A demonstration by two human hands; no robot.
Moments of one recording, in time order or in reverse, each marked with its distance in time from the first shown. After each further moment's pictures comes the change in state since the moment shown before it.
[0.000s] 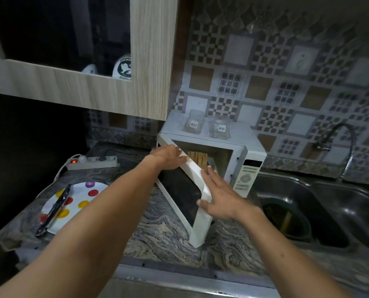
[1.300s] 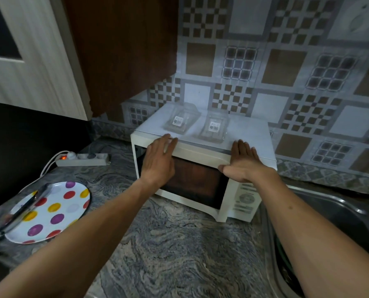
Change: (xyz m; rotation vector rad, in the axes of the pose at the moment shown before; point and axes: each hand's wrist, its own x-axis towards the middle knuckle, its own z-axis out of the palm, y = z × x) left_hand 0.116 0.052 0.101 0.140 0.684 -0.004; right_hand 0.179 0.212 -0.064 -0.079 -0.040 0.157
